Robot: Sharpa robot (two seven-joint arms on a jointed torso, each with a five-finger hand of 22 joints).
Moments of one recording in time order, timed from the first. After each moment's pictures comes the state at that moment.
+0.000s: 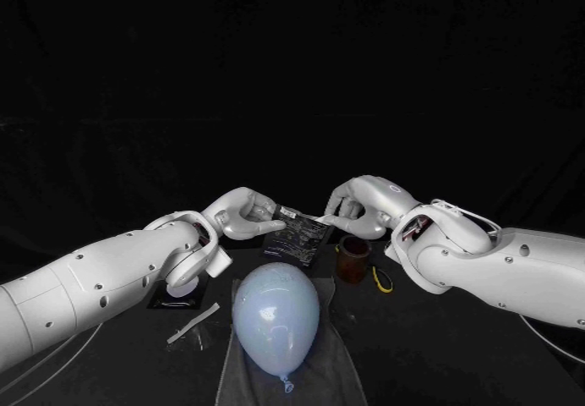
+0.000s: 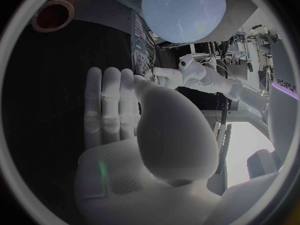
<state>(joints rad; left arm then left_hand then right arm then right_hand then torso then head) 1.32 -0.57 -0.03 1.17 -0.74 -0.10 0.35 1.71 -0.02 0.27 0.28 0.04 0.98 0.14 0.41 0.35 1.25 0.09 0.12 0.07 1.01 0.09 0.23 0.31 0.16 0.82 0.29 0.15 0.08 1.44 -0.92 -0.16 1.68 -1.46 -0.58 -0.19 1.47 -0.13 0.44 0.29 0.05 1.05 0.08 0.56 0.17 1.42 0.01 0.28 0.26 1.32 -0.03 0.50 0.69 0.16 1.14 0.10 0.38 0.42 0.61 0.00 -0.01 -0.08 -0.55</state>
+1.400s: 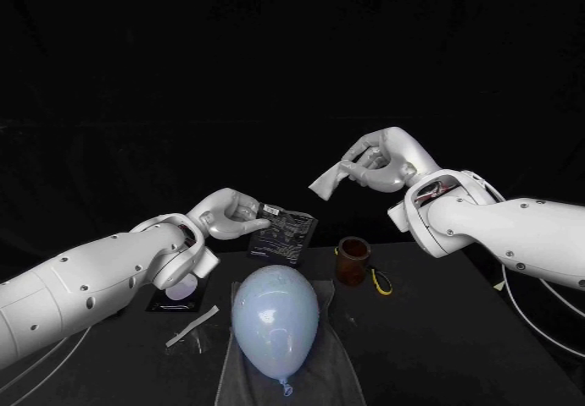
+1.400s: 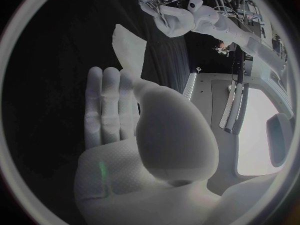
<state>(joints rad) 1.32 -0.60 -0.04 1.14 -0.70 -0.12 0.35 1.69 -0.04 0.32 0.28 0.05 0.98 0.15 0.41 0.35 1.25 0.10 0.11 0.07 1.01 0.09 0.22 0.32 0.17 0.82 0.29 0.15 0.08 1.52 -0.92 -0.14 1.60 -1.01 -0.77 -0.02 1.50 -0.13 0.46 0.27 0.05 1.03 0.08 0.58 0.18 1.42 0.01 0.28 0.28 1.32 -0.03 0.50 0.70 0.17 1.14 0.10 0.40 0.44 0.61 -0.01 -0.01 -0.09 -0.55</state>
